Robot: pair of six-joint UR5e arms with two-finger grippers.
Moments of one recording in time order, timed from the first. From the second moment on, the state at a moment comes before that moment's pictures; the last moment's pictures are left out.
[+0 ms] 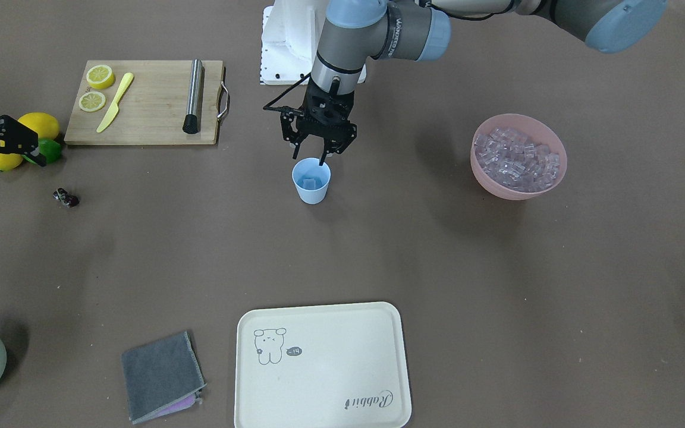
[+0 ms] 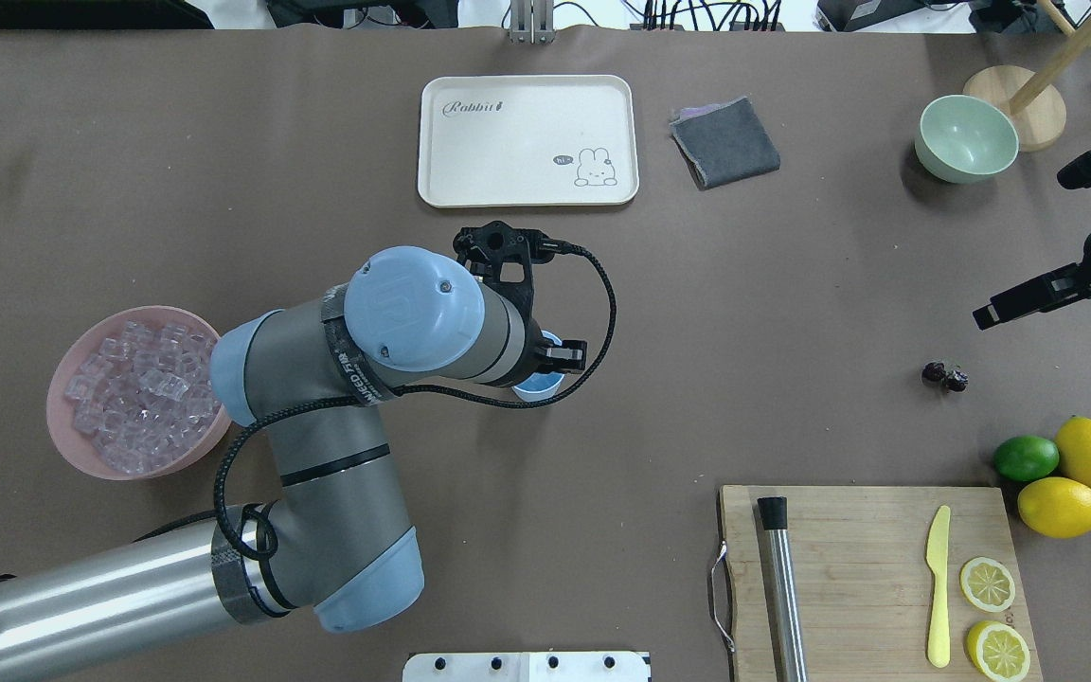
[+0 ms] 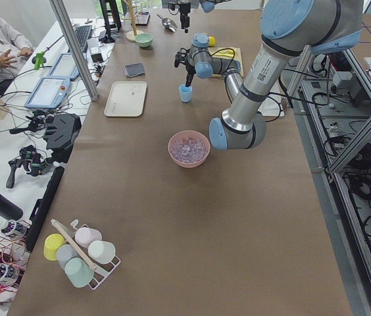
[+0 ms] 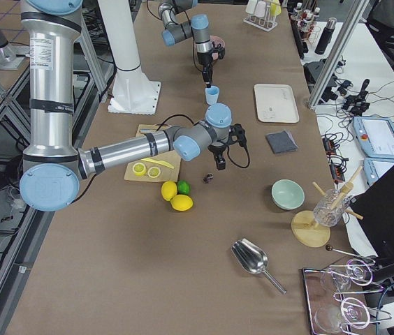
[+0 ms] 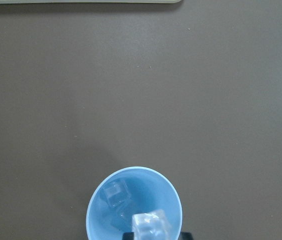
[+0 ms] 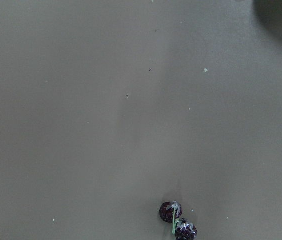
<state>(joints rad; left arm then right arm) -0.44 -2.32 -1.69 -1.78 -1.73 -1.19 1.07 -1.62 1.87 -1.18 2.34 0.47</state>
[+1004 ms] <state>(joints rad) -0.45 -2.32 -1.77 -1.71 -1.73 -1.19 0.91 -1.62 1.78 -1.18 2.17 0.49</state>
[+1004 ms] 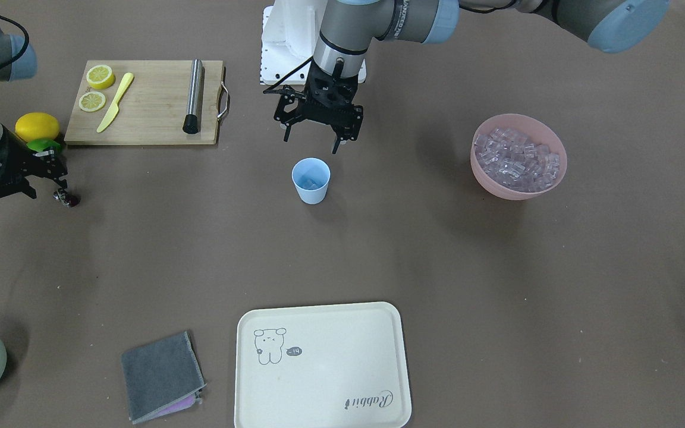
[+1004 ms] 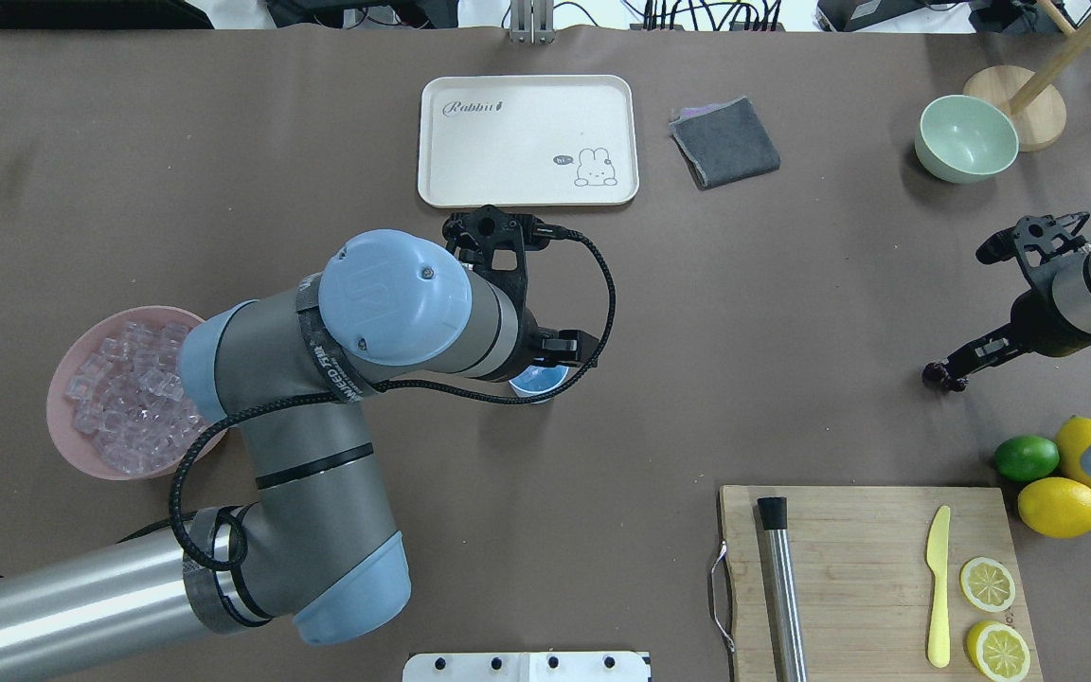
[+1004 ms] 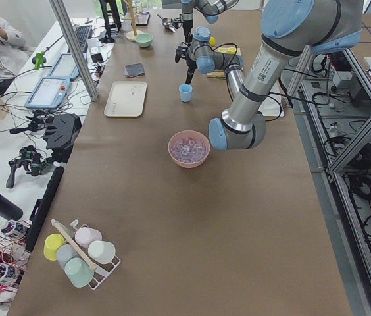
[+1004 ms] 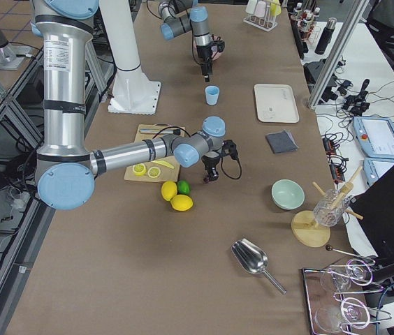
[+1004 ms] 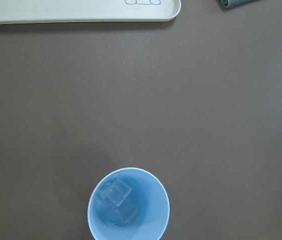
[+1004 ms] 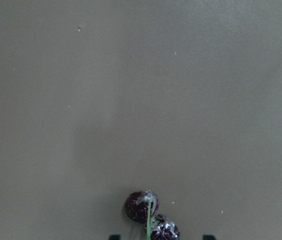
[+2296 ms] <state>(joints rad) -0.45 -2.31 -1.83 -1.65 -1.73 -1.20 0.89 -1.61 1.78 -1.18 2.17 0.51</state>
